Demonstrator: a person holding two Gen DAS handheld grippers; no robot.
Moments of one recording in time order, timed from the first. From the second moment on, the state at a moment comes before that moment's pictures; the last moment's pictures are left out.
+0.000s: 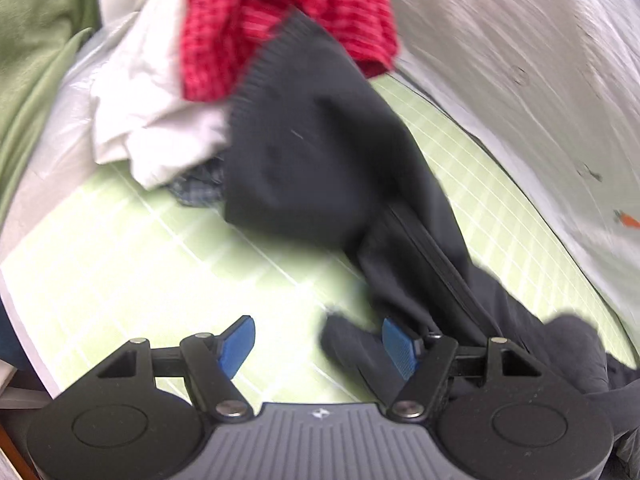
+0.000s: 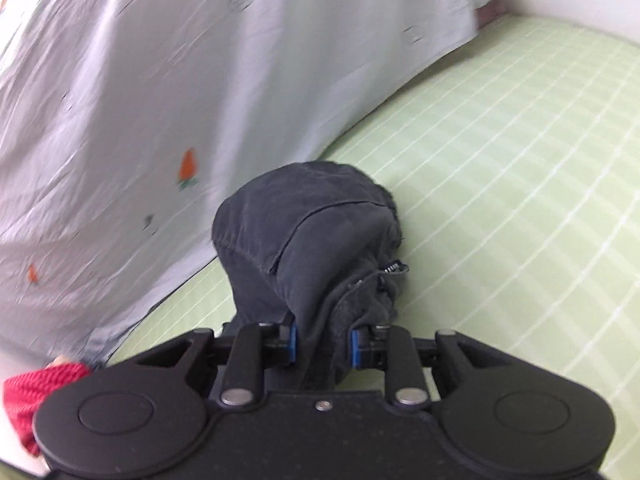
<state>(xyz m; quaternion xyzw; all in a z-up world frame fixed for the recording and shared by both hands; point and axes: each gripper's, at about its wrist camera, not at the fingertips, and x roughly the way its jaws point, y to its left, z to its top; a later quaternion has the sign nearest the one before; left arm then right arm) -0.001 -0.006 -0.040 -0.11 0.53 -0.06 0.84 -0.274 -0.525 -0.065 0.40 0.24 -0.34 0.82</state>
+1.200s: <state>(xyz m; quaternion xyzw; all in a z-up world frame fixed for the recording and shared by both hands) -0.032 -0.195 -0.115 -0.05 0.60 -0.08 0.80 -0.348 -0.645 -0.111 0.38 0.35 -0.44 0.73</state>
